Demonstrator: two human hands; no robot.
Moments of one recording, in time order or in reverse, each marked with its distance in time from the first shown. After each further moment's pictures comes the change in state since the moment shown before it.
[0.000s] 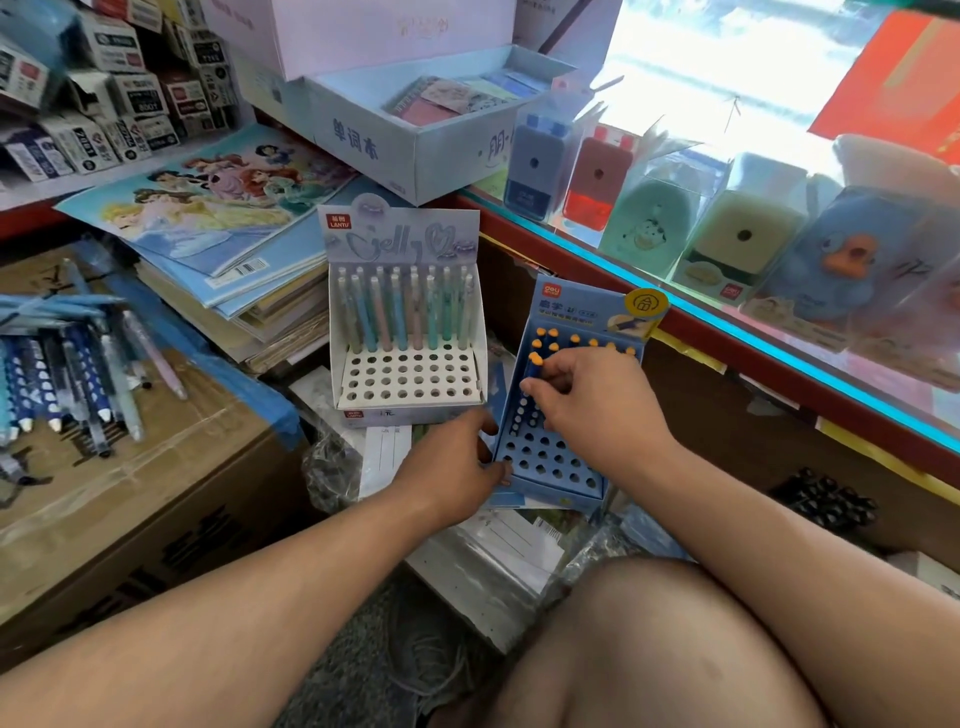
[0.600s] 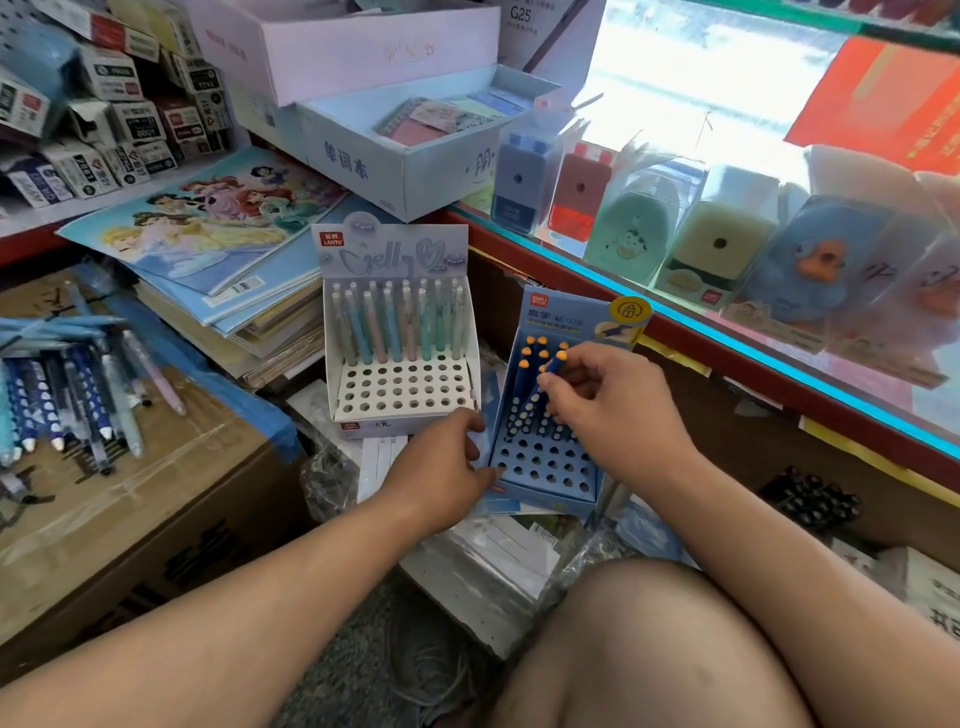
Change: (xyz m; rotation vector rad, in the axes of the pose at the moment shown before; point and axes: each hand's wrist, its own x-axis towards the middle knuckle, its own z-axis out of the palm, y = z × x) left_hand -0.007 0.003 -0.010 -0.032 0.026 -0.015; right_hand -0.018 0.008 -0.018 0.324 0.110 0.002
